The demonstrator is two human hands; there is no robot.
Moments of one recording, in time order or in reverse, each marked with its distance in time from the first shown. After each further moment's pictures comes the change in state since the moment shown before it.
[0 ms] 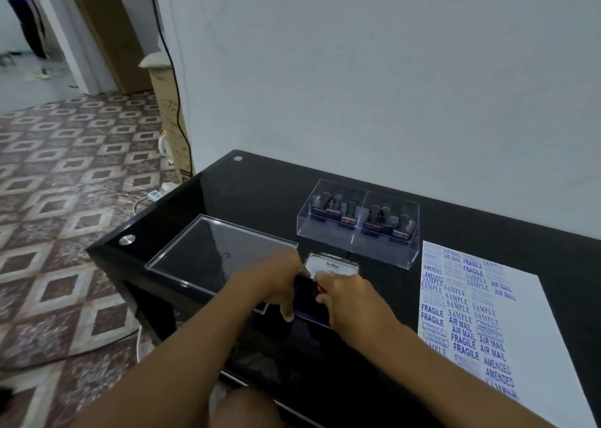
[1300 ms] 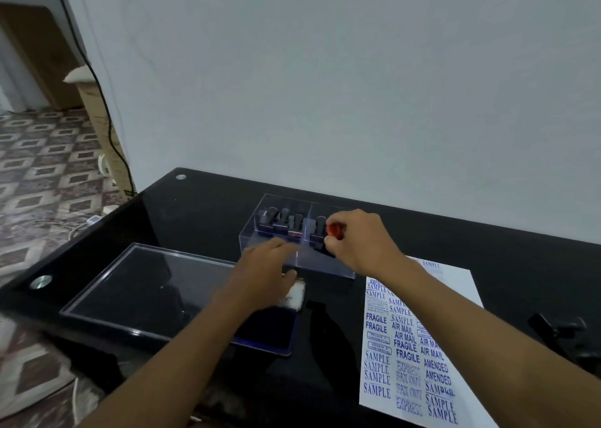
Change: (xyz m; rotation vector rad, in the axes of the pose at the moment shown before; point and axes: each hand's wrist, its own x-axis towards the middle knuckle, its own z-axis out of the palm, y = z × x) left_hand 0.047 0.052 -0.005 -0.104 0.523 0.096; right_hand 0.028 0.087 -0.099 0.090 0.280 0.202
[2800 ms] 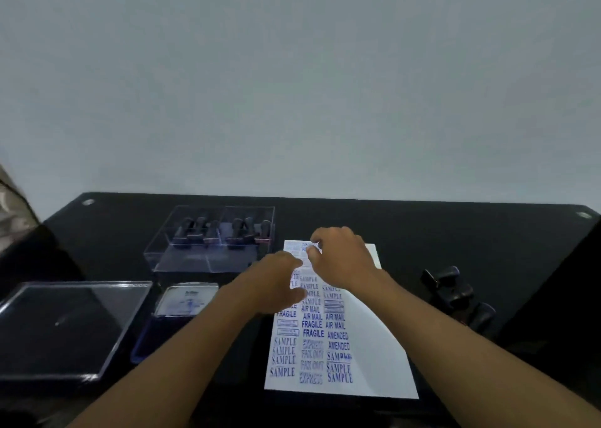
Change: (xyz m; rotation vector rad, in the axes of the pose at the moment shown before) left_hand 0.030 0.151 0.031 0.037 -0.420 0.094; right_hand -0.070 0.105 -0.027 -0.098 0.105 0.240
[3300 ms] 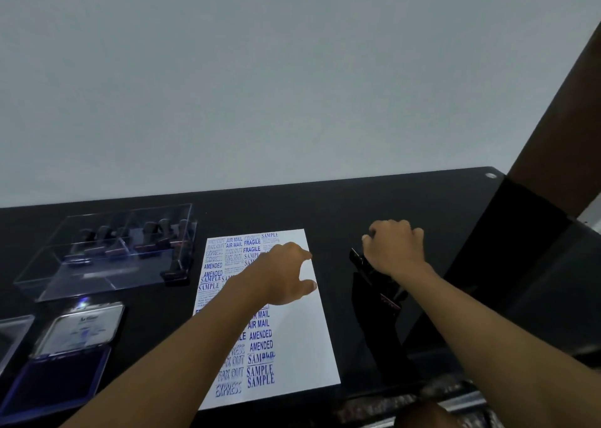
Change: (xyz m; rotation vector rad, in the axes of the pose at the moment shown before) left_hand 0.068 0.115 0.038 0.021 -0.093 0.194; right_hand -0.040 0.201 -0.056 -0.315 0.057 0.493
